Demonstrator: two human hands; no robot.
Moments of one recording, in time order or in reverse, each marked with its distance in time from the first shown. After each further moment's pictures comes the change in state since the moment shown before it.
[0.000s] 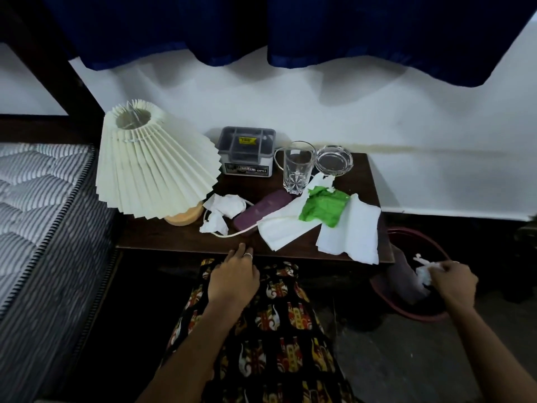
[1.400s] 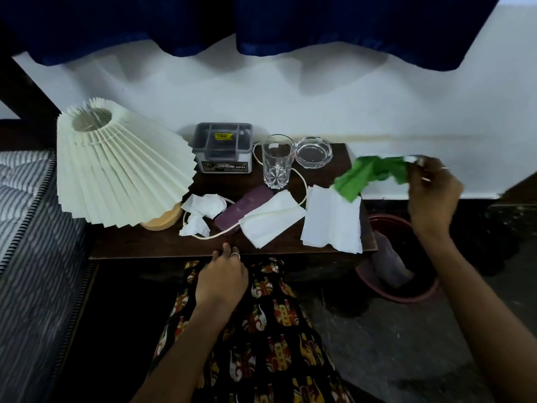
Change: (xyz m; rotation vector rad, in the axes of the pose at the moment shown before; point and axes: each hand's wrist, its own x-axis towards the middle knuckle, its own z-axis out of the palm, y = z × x) left_hand 0.005 0.007 0.001 0.109 -0.019 0.033; right_hand -0.009 -0.136 -0.050 0.441 0.382 -0.599
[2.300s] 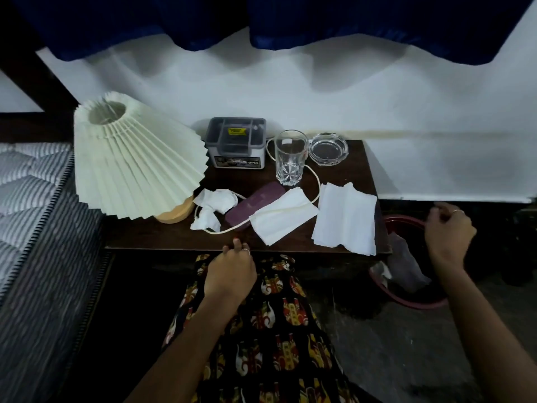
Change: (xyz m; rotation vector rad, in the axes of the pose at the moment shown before) left_hand 0.002 0.005 -0.006 0.110 -0.024 -0.017; right_hand -0.036 0.051 -0.002 -0.222 -0.086 0.417
